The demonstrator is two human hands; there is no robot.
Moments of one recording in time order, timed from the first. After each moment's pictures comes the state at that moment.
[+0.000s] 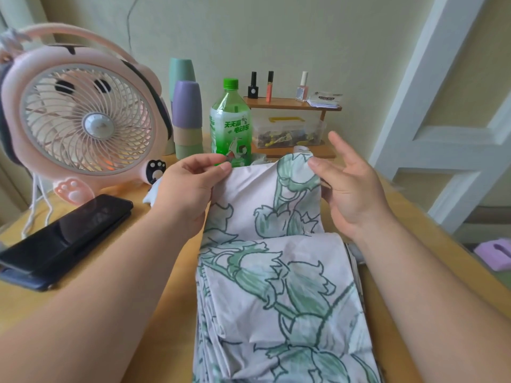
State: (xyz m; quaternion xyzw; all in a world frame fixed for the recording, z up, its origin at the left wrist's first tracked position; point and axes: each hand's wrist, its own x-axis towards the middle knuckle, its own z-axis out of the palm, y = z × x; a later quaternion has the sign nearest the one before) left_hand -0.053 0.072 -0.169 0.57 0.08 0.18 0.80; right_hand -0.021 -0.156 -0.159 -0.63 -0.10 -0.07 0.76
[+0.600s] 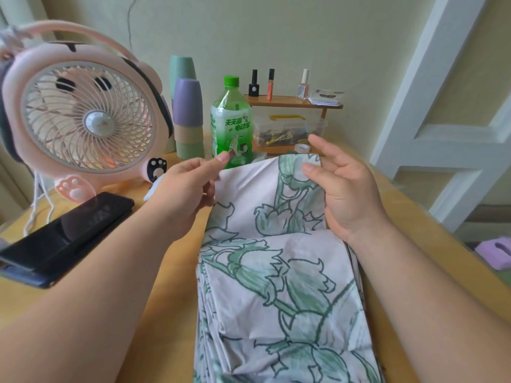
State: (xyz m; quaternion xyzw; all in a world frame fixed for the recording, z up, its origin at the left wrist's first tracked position) left_hand -0.062 0.088 -0.169 0.66 0.03 0.11 0.75; right_hand -0.030 -0.146 -0.164 -0.61 -0.18 -0.08 0.77
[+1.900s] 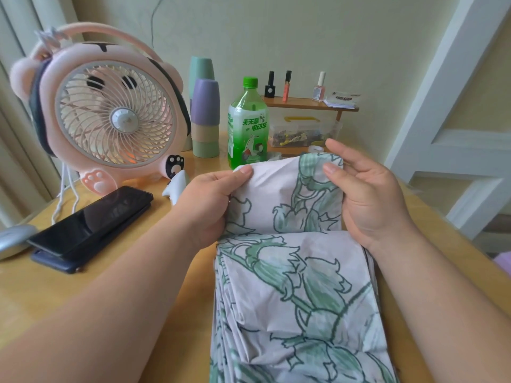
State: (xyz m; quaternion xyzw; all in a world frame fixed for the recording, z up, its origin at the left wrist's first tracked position) left_hand -0.079 0.073 -0.177 0.56 0.06 0.02 0.83; right_hand -0.036 -0.150 -0.169 -0.59 -0.21 -0.08 0.77
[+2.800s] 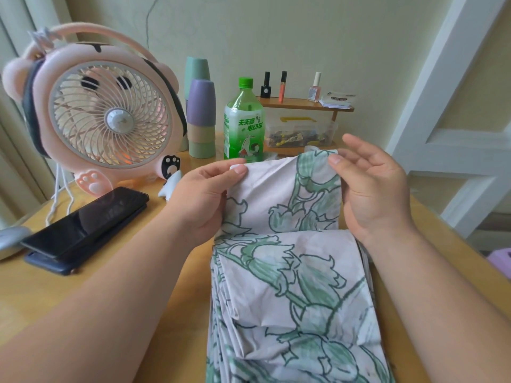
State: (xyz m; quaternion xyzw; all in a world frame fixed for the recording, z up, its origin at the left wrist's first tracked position) left_hand -0.079 0.075 -0.174 0.51 0.01 0.06 0.86; right_hand -0.032 -0.151 -0.164 -0.56 -0.13 -0.17 0.80
